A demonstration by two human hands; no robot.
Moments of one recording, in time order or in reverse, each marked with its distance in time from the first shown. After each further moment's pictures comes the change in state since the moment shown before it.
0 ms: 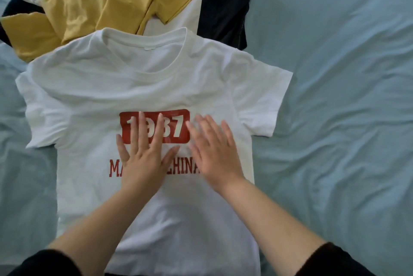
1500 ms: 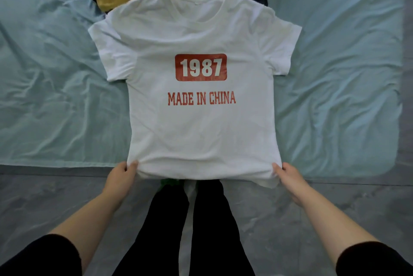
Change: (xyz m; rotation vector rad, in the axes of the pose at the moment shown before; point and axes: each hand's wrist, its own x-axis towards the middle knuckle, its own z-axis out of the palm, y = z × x) left_hand -0.199 -0.199 0.001 -0.682 -0.308 -0.663; right_hand -0.243 -0.032 -0.025 0.641 -0.321 1.278
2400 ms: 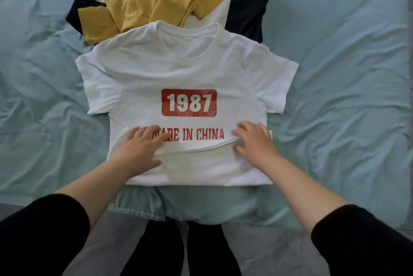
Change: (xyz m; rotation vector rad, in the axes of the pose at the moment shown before) left_hand 0.062 0.169 0.022 1.054 0.067 0.883; right_hand 0.085 -0.185 -0.005 -0.897 0.101 -0.915
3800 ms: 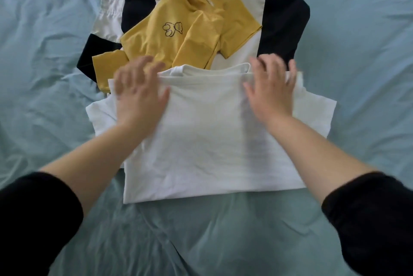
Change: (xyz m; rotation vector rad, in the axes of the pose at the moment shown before) left_hand 0.147 -0.096 -0.118 -0.242 0.747 -0.175; right_hand 0.187 -0.058 -0.115 -0.192 0.632 0.112
